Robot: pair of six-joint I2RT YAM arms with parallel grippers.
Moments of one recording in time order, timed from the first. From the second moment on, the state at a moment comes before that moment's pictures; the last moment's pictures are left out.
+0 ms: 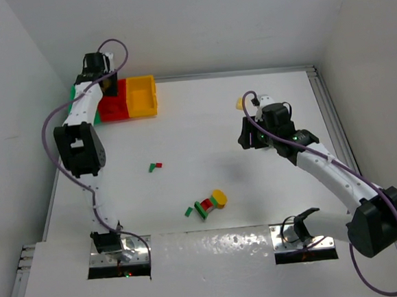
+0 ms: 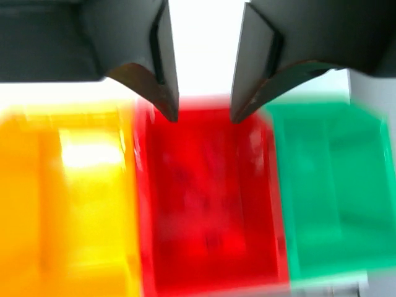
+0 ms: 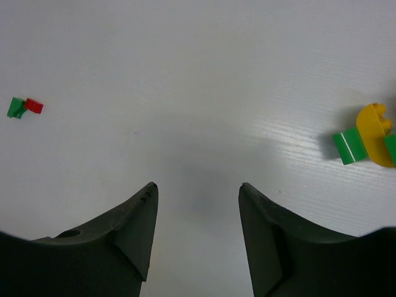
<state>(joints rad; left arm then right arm) 0.07 2.25 2.11 -0.64 -0.09 0.14 0.40 1.19 0.85 -0.34 -0.04 0.28</state>
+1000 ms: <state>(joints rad) -0.35 1.94 1.34 -0.86 0.11 0.14 0.40 1.17 0.82 -0.34 -0.05 0.28</state>
